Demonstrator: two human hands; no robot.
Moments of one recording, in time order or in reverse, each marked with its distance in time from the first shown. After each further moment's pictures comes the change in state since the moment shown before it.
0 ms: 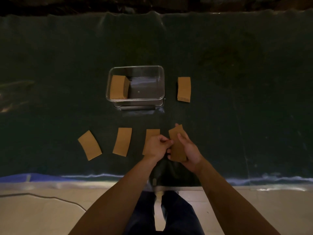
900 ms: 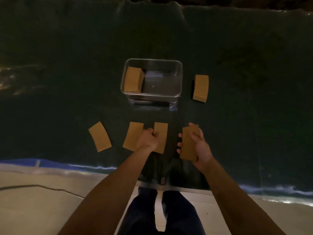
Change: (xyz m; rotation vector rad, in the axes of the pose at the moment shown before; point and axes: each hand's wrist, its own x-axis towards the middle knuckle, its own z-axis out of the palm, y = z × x) left_hand 0.041 -0.030 -0.064 0.377 0.136 -0.105; right_hand 0.015 -0.001 0.021 0.034 0.112 -0.063
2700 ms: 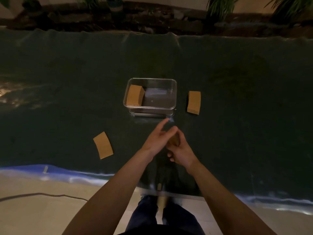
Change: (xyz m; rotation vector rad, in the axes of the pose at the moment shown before) left_hand -0.084 0.067 -0.034 -0.536 -0.222 0.225; right_hand -0.026 -0.007 0.028 -0.596 -0.149 -0.149
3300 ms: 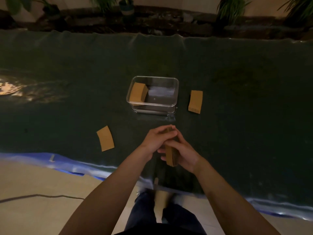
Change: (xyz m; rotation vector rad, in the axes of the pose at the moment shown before) left_hand -0.021 -0.006 0.013 -0.139 -0.002 0.000; right_hand -0.023 -0.003 -0.021 0.311 -0.282 0.094
